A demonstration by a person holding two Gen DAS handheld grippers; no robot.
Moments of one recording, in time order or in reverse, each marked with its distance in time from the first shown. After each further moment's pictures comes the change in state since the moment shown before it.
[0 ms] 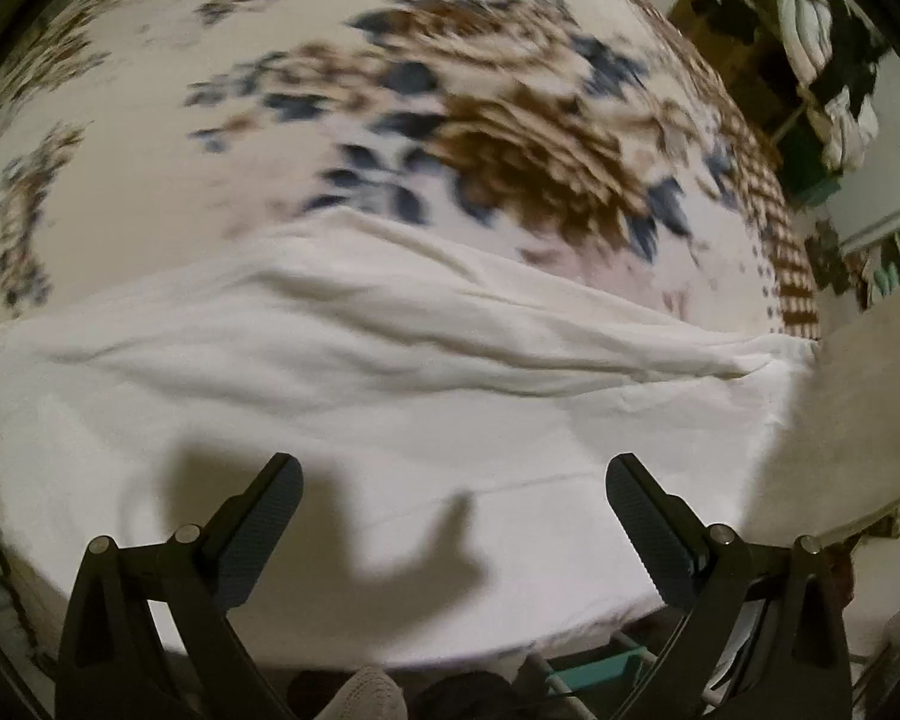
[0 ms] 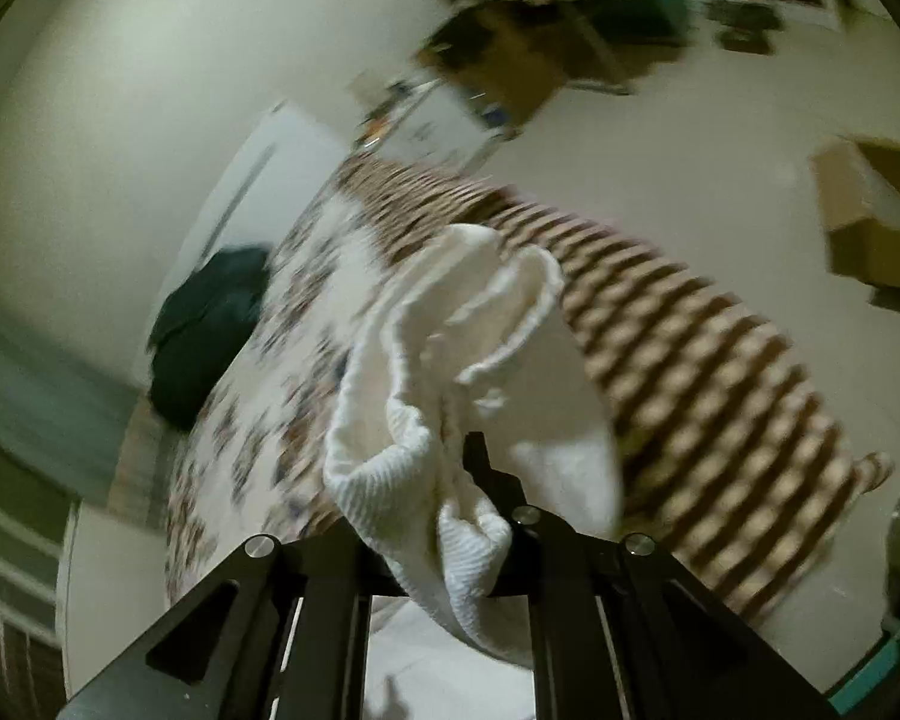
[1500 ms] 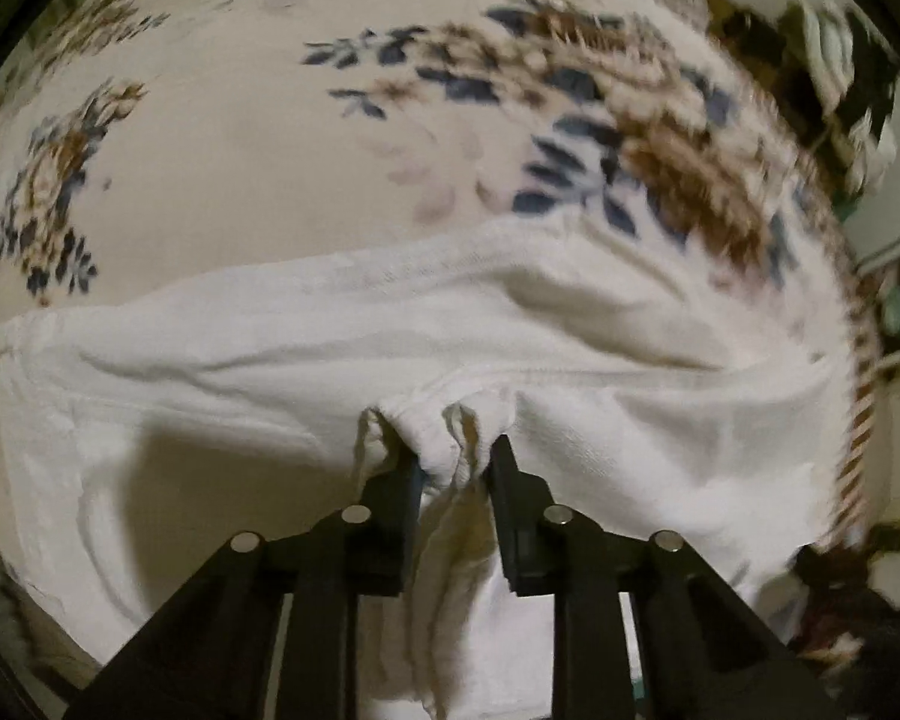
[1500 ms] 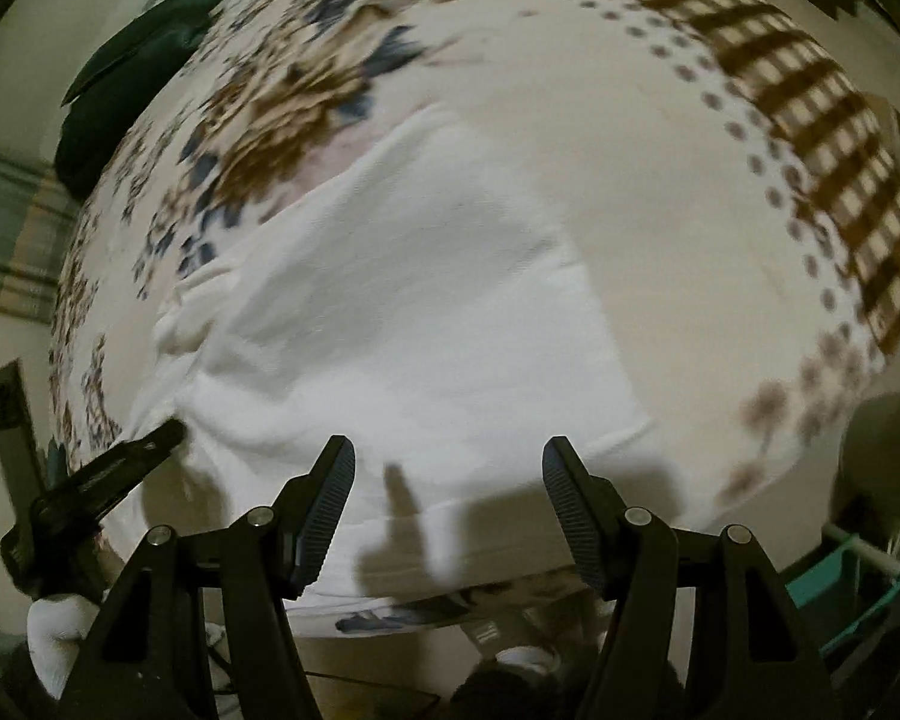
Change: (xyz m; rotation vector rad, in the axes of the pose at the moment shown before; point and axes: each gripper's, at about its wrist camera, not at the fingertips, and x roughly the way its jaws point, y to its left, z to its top) left arm 0.035 0.111 0.007 -0.021 -0.053 0.001; right arm 0.111 0.018 -0.207 -0.142 0.479 -0.280
